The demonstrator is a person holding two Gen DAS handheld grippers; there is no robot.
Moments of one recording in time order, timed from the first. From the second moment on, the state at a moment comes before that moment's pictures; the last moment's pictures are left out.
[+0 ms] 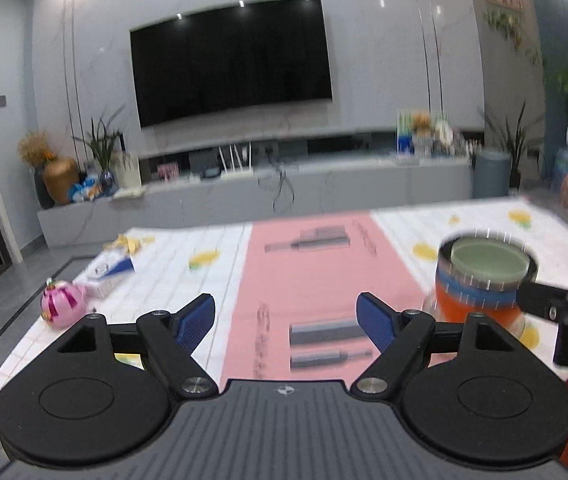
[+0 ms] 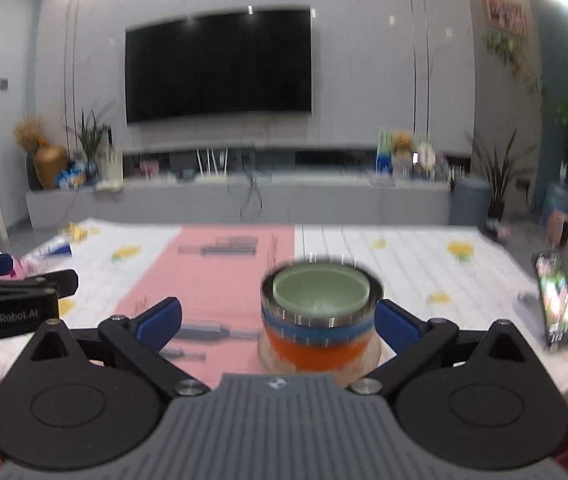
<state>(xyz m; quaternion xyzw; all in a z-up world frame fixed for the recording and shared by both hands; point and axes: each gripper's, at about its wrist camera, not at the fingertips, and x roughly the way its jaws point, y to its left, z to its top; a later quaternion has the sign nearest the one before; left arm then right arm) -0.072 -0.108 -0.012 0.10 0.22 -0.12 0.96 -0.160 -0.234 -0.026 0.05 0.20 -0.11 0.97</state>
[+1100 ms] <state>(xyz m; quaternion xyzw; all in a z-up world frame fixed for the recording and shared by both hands) -0.059 -0.113 -0.049 0.12 0.29 -0.12 0.94 -0.138 -0.241 -0.060 0.07 0.26 -0.10 0.96</state>
